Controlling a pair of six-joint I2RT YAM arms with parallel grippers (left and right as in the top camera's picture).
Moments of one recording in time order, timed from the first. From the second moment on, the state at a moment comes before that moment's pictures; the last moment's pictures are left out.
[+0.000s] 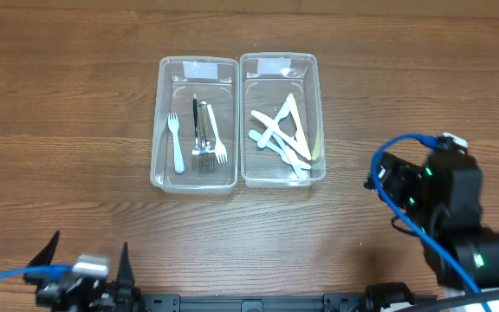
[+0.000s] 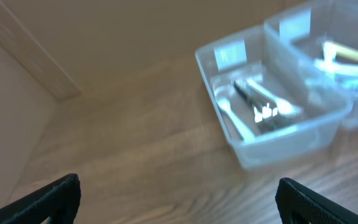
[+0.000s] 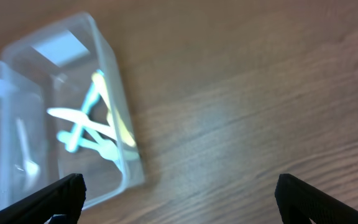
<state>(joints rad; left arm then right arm) -0.16 0.01 0.85 -1.17 -0.14 0.29 0.11 0.86 1.04 -1.03 0.13 0.44</state>
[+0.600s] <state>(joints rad) -0.16 0.01 0.81 -1.13 -0.13 0.25 0.28 0.62 0.90 -0.98 0.06 0.24</state>
